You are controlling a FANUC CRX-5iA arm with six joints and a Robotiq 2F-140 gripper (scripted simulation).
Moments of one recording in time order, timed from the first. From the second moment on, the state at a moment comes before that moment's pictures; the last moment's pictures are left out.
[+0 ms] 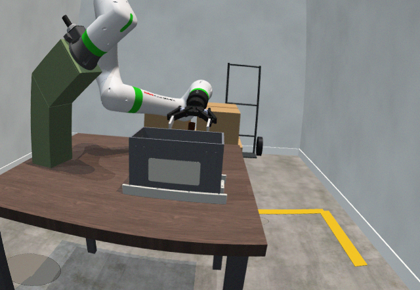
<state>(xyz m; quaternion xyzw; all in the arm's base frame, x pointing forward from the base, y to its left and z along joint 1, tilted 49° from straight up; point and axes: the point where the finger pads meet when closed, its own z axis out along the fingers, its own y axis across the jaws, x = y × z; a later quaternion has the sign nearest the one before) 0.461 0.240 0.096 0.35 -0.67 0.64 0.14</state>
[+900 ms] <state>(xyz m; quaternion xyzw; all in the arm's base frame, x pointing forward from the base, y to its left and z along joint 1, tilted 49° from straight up) 0.446 0.241 0.110 0.35 -0.67 0.64 0.14</state>
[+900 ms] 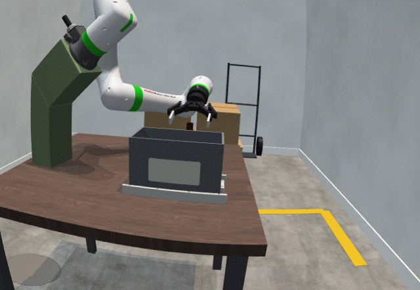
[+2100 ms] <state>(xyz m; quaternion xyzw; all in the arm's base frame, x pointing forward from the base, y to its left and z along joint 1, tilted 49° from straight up) 0.393 0.244 0.155 0.35 -0.67 0.64 0.14</state>
